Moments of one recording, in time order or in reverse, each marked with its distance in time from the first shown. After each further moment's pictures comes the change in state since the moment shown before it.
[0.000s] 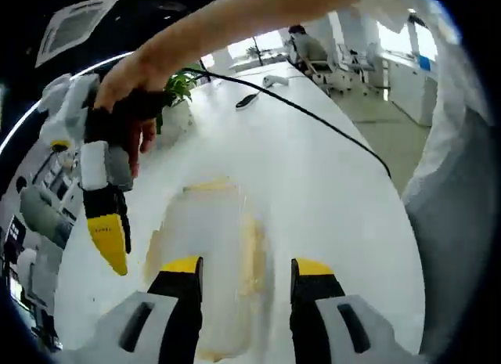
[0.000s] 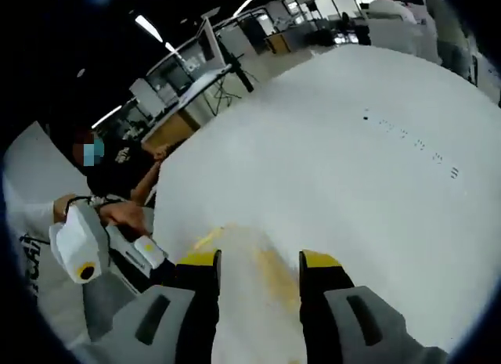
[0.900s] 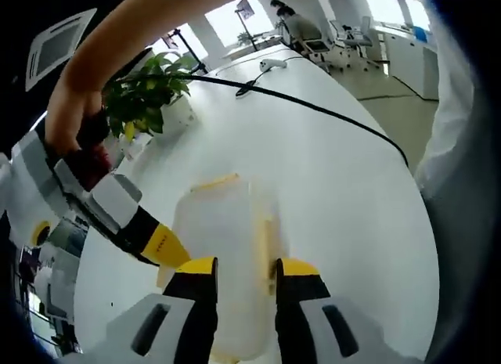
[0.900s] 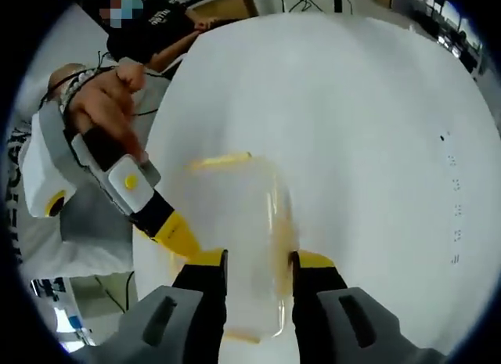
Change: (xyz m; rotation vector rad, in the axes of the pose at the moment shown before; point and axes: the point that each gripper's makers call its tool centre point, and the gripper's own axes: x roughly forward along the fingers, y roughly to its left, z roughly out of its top) left arm 0.005 0.006 0.001 0.009 0.038 0.047; right arm 0.015 0.003 -0.036 -0.392 0.489 0.060
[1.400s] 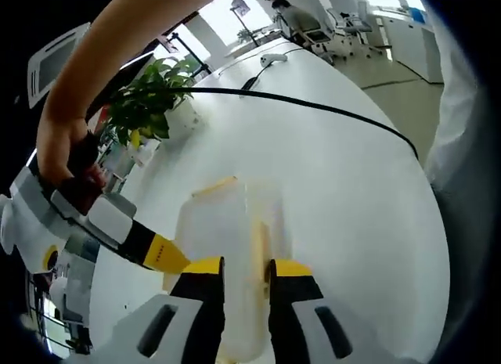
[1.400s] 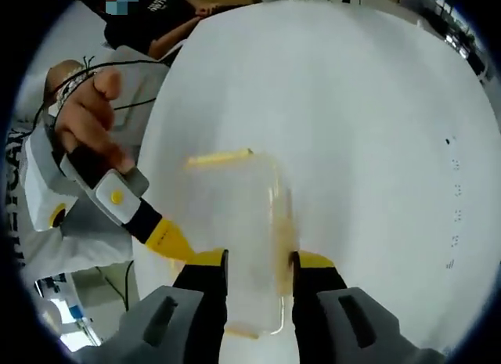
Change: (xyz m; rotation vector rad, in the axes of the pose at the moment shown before) left arm -0.001 0.001 0.000 0.021 0.001 0.093; right arm 0.001 0.003 -0.001 -0.032 0.093 -0.002
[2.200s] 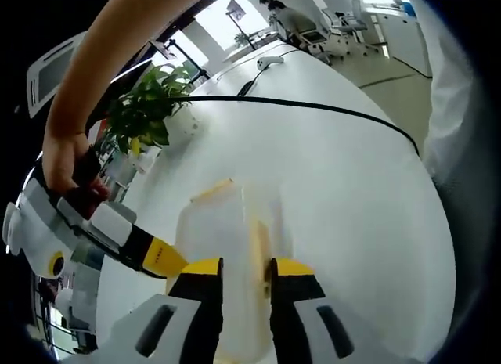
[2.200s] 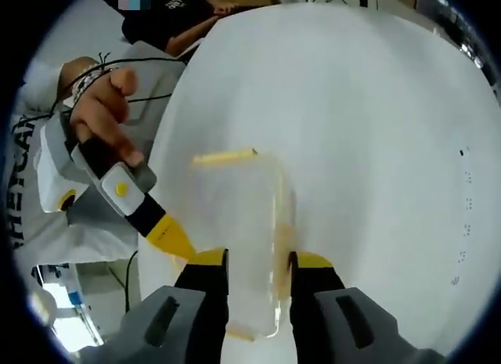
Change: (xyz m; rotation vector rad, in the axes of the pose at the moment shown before) left arm -0.001 -0.007 0.005 0.054 -0.021 0.004; right arm 0.001 0.004 0.000 -0.046 -0.027 0.067
